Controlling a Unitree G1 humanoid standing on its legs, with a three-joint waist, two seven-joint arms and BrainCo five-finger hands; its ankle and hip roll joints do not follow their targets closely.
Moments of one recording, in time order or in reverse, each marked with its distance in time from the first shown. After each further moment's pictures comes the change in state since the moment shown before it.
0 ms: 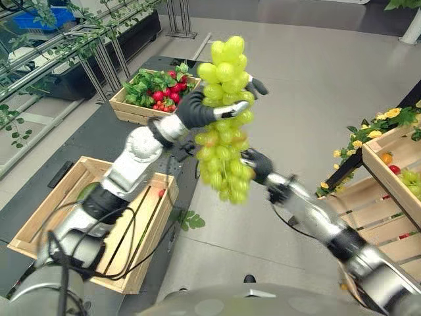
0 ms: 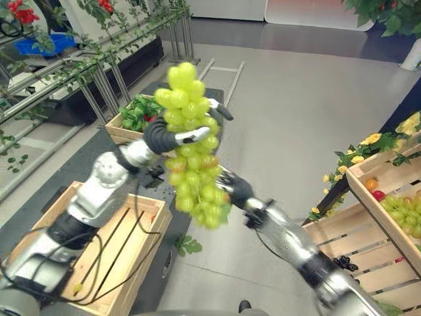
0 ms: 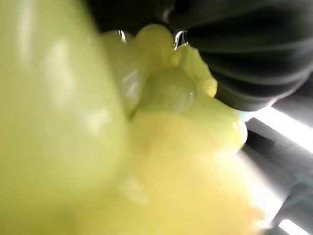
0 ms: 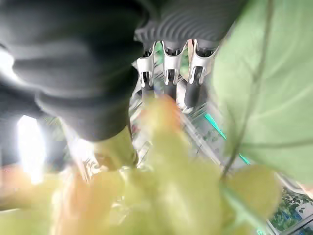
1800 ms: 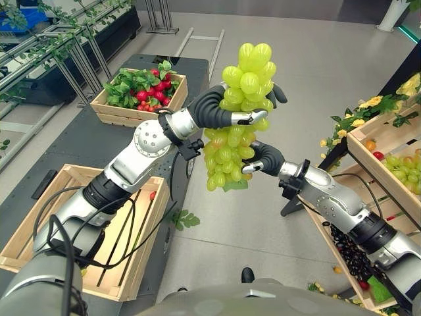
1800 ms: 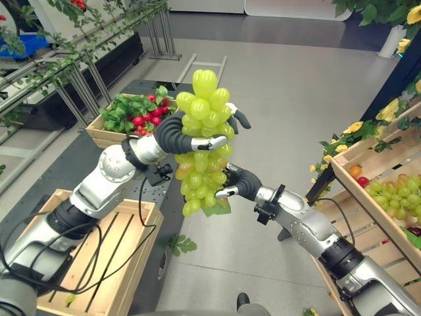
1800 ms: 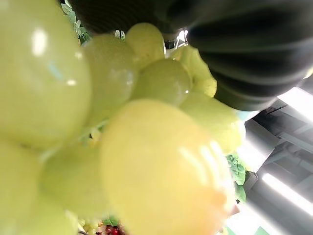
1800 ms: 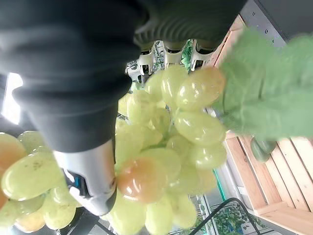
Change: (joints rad) left arm -0.102 -0.041 -0.131 0.006 0.043 -0.015 0.002; right arm -0.167 -0.087 0.094 -0.084 -0.110 0.014 0.029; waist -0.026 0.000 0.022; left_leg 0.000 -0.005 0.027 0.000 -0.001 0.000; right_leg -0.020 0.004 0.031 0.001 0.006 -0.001
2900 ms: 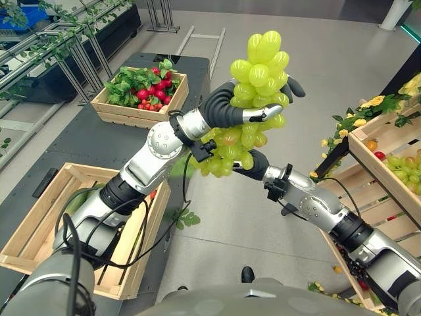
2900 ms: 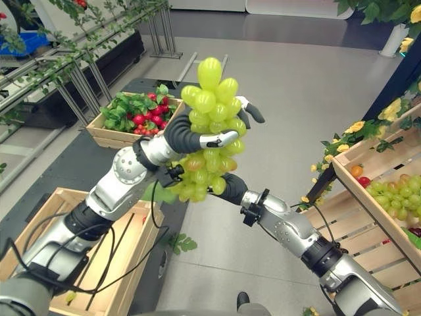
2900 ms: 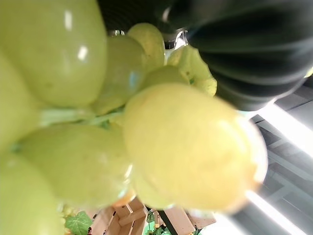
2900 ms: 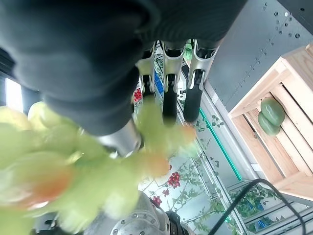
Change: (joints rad) left arm 0.000 -0.124 0.012 0.002 -0.014 -0.002 0.011; right arm -0.015 0.119 0.059 0.096 0.091 0.008 0.017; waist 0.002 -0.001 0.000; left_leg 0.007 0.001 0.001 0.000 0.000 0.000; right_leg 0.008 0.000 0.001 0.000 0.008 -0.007
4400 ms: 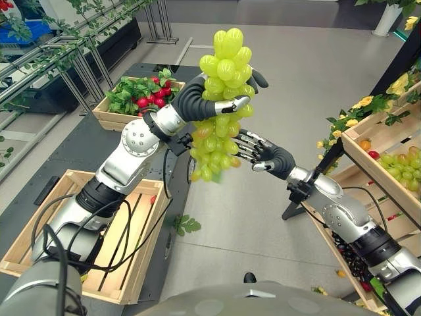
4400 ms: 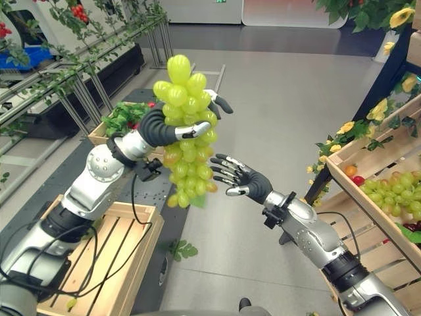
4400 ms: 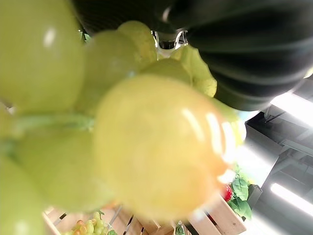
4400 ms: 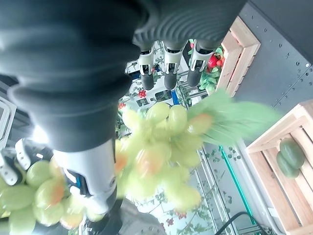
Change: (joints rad) left arm 0.062 0.125 0.100 0.002 0.034 0.000 0.001; right arm 0.161 -0.080 -0.198 -0.136 -0.098 -0.032 -0.003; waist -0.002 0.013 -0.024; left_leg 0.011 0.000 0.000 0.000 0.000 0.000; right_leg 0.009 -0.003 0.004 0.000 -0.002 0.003
